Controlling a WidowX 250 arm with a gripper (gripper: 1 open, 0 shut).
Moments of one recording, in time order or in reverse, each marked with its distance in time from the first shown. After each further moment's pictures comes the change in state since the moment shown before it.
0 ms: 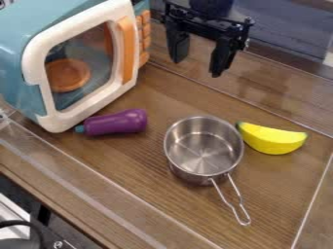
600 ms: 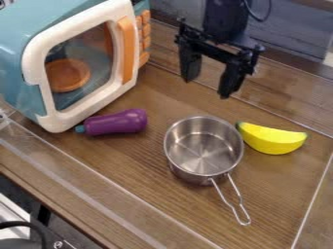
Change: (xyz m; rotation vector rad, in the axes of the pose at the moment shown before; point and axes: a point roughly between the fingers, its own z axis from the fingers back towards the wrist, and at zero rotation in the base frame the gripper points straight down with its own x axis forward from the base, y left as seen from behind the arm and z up) arm 0.001 -0.027 -0.024 0.003 0.045 -0.128
